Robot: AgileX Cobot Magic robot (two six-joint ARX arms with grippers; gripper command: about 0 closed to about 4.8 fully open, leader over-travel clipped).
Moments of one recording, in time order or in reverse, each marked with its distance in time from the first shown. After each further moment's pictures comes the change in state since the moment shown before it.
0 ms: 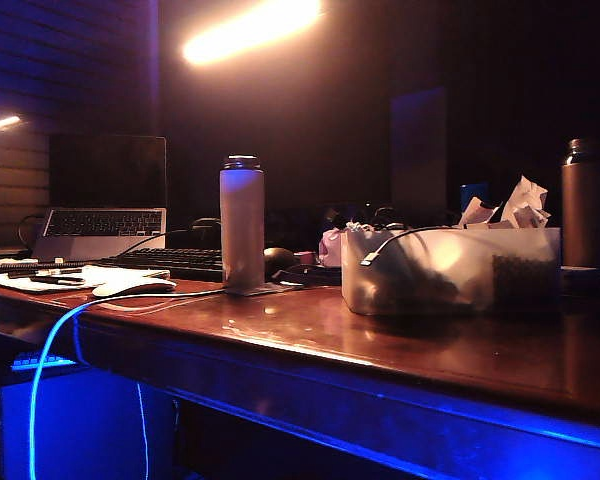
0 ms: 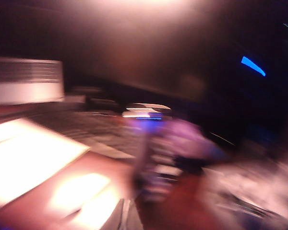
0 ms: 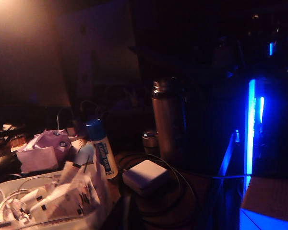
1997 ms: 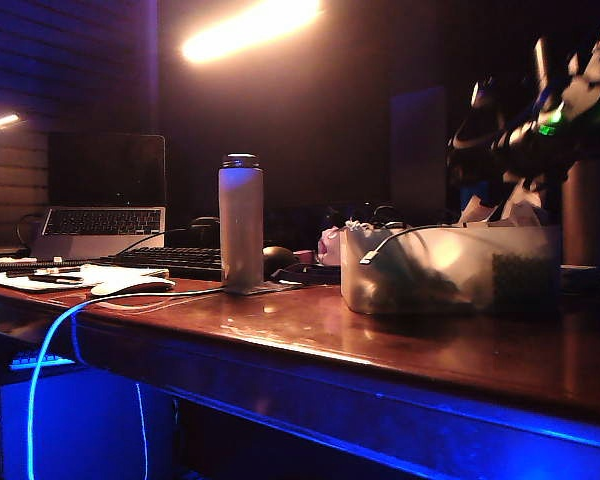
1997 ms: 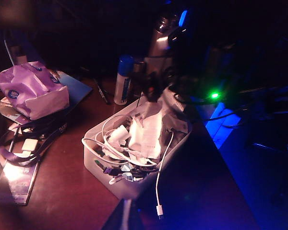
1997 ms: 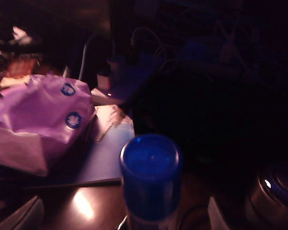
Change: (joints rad) left arm -0.009 0.817 0.825 -0.443 0.631 0.154; right arm 0.013 1.860 0.995 0.588 -0.291 -0.200
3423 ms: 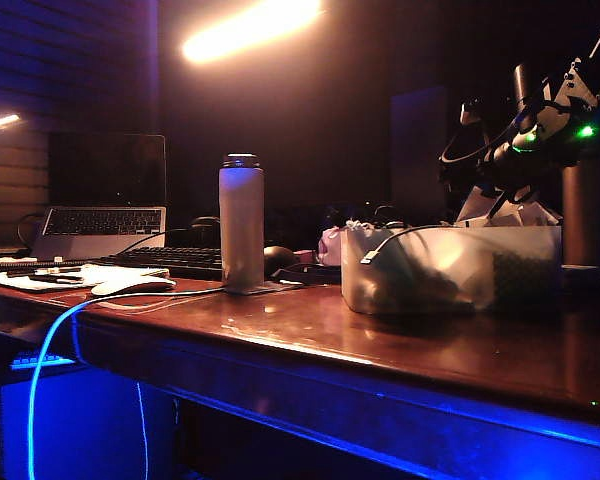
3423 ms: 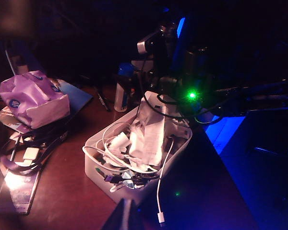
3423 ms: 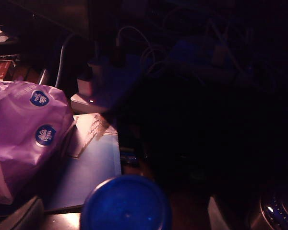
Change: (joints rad) left arm 0.000 0.000 0.000 0.030 0.008 0.000; right arm -0.001 0.144 0.198 -0.057 0.040 -0.007
